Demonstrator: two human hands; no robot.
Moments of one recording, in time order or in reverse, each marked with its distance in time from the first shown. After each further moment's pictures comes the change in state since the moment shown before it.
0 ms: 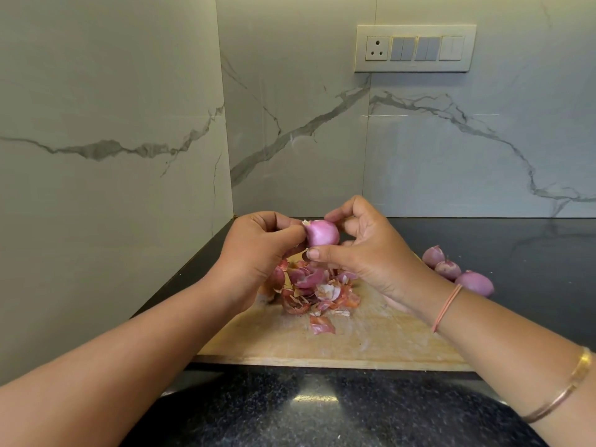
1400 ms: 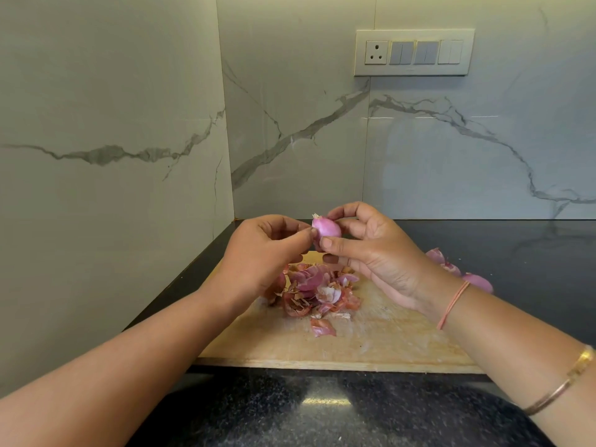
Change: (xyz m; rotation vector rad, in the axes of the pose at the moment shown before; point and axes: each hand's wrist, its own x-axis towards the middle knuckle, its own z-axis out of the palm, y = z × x) left_hand -0.004 0.002 -0.005 0.200 -0.073 0.081; right_hand 0.005 0.002 -0.012 0.223 -0.060 0.079
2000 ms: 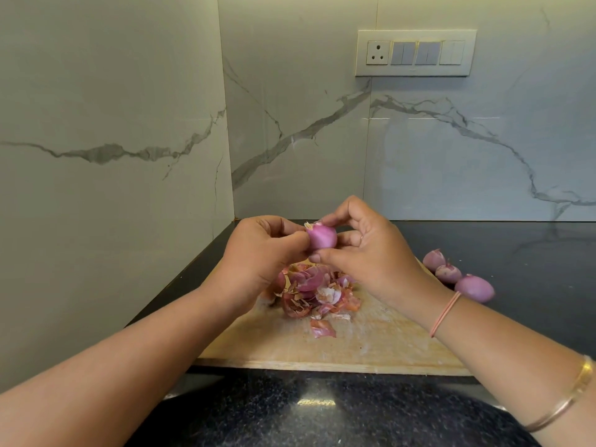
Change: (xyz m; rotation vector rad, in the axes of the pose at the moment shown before) left_hand 0.003 -0.001 0.003 -0.128 0.042 -0.069; right_hand -0.002 0.003 0.010 -0.471 0.098 -0.252
